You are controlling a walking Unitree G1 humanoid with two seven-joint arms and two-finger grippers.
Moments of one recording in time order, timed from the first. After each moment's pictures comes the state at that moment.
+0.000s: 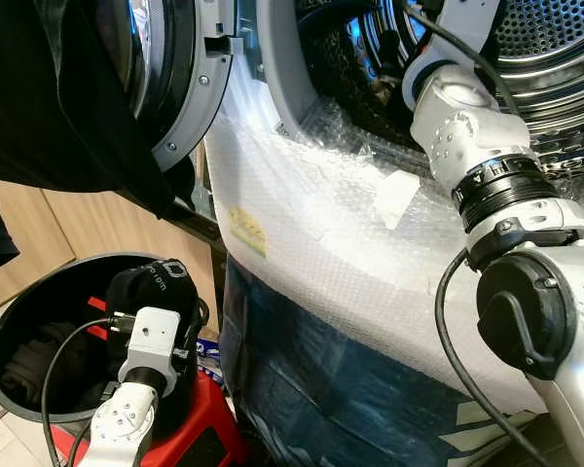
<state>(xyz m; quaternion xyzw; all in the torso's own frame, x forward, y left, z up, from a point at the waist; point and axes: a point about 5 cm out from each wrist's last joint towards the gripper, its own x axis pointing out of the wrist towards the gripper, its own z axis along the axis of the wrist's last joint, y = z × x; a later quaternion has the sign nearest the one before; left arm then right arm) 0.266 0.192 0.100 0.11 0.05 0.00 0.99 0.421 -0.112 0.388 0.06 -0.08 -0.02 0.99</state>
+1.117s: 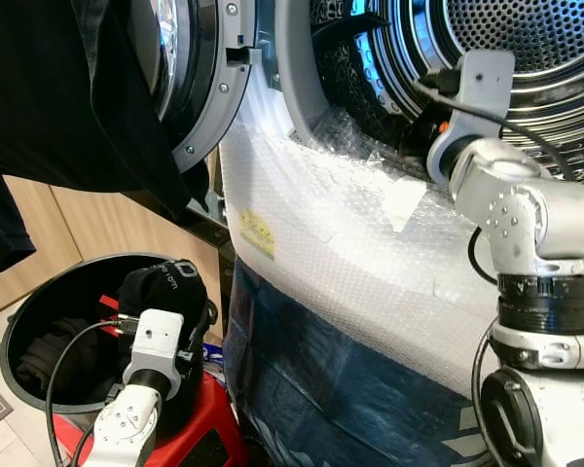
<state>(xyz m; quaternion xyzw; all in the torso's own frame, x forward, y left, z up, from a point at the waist) 0.265 0.188 0.099 0.10 0.05 -0.01 0.99 0.363 -0.144 0.328 0.03 0.04 0.07 1.00</state>
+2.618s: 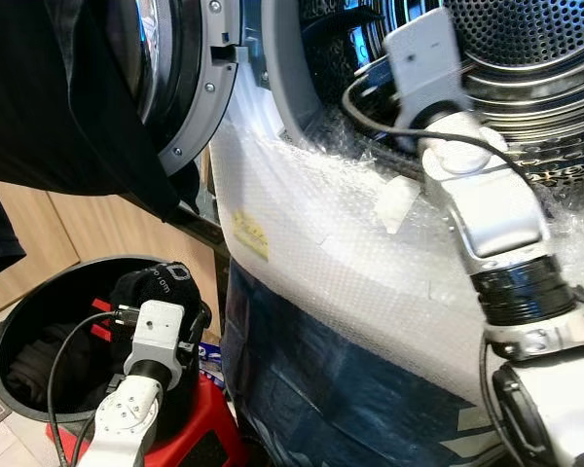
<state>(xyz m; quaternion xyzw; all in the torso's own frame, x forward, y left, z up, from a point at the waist) 0.271 0.186 0.106 0.10 0.04 -0.01 0.99 0.381 -0.098 0.344 -0.22 -0.11 0.08 0.97</state>
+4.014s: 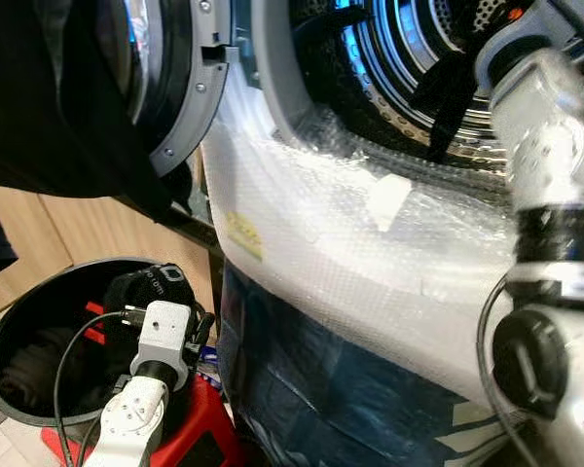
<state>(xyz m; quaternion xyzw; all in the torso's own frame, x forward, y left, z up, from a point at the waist) 0.269 0.179 0.108 0.09 0.03 -0.02 0.99 0.383 -0.152 0.388 0.14 -0.19 0.09 0.97</state>
